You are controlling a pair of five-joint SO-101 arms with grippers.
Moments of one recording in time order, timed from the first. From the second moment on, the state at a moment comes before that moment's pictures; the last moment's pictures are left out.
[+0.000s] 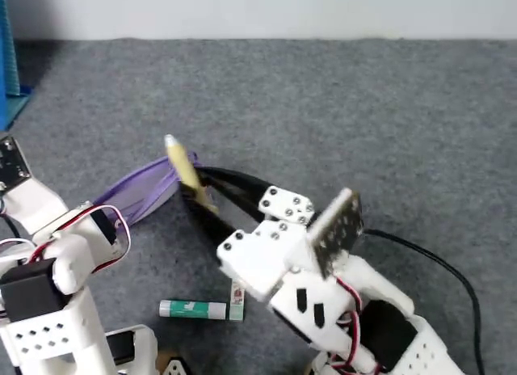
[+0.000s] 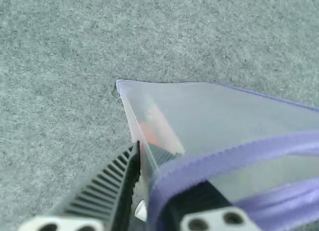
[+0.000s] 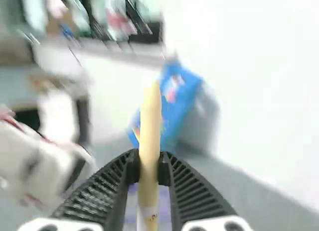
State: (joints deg) left arm -19.0 -54.8 26.6 98.9 25.6; right arm -53.2 -67.7 41.1 29.0 -2.5
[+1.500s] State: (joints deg) left arm -18.9 -54.8 26.6 98.9 23.6; right arm -48.7 -58.5 56.1 19.0 -4.6
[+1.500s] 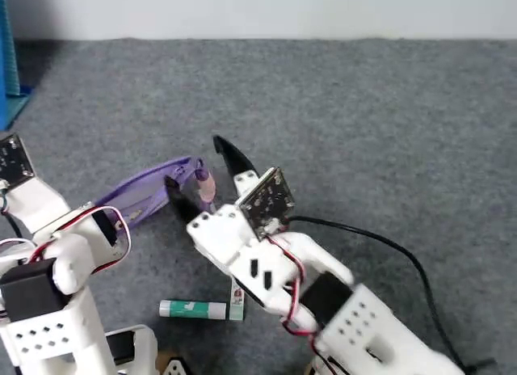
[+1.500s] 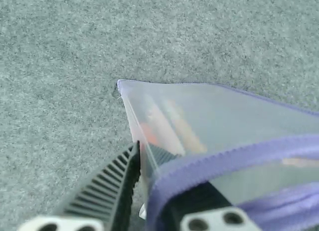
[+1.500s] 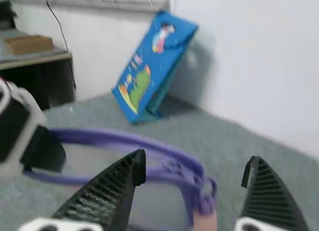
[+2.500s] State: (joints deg) left arm -25.5 -54.8 26.6 98.9 21.8; right arm -51.0 -62.8 61.3 68.0 -24.7
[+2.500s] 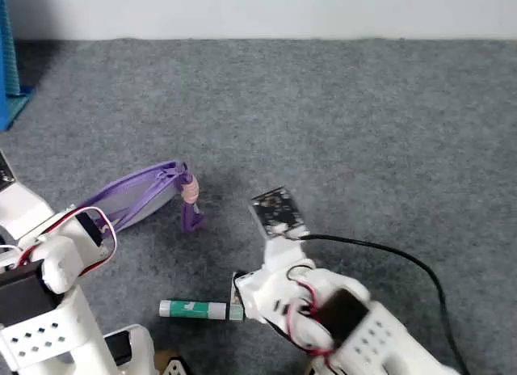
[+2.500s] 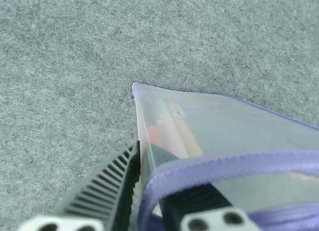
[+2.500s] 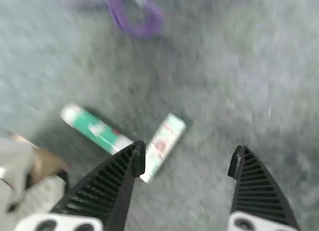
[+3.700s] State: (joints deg) left arm -25.5 -54.8 26.6 98.9 21.8; right arm -55.2 -36.0 64.9 43.6 -32.2
